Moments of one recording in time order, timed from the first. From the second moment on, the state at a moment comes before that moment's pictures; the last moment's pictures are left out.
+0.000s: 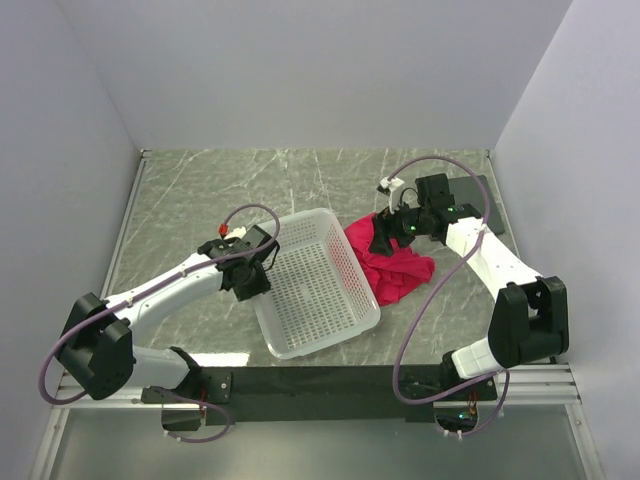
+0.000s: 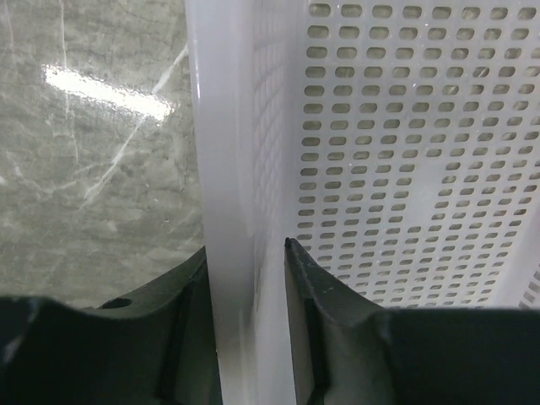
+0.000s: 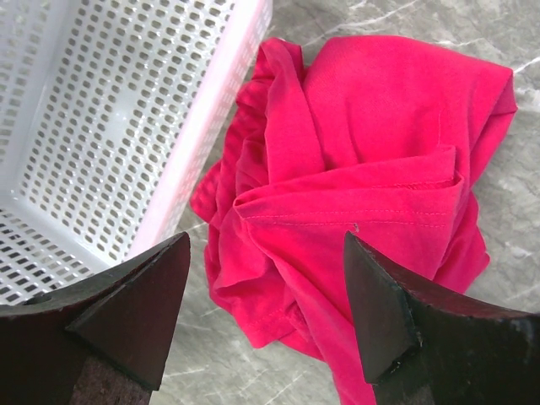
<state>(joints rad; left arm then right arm) -0.68 1.32 0.90 -0.82 -0.26 -1.04 0.21 1.45 1.07 -0.56 -0.59 -0.31</state>
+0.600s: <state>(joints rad) -0.68 1.31 0.89 -0.78 -0.26 -1.04 0.21 1.45 1.07 -0.55 -0.62 -0.30</state>
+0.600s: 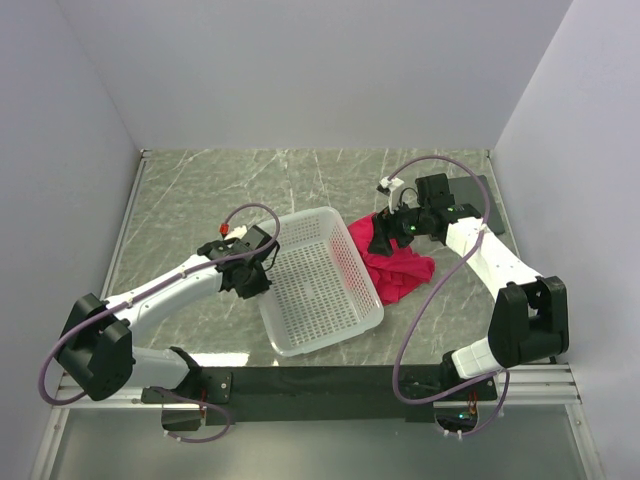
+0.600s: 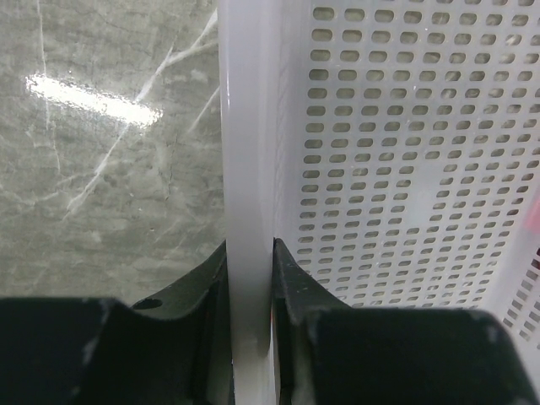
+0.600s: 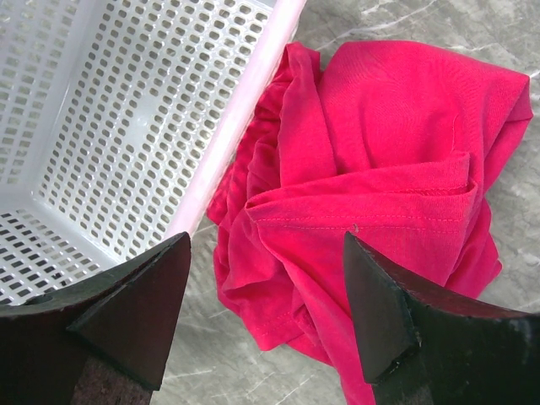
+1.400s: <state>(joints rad) -0.45 1.24 0.89 -0.80 -0.29 -0.88 0.21 1.45 1.07 -0.55 -0.63 -0.30</state>
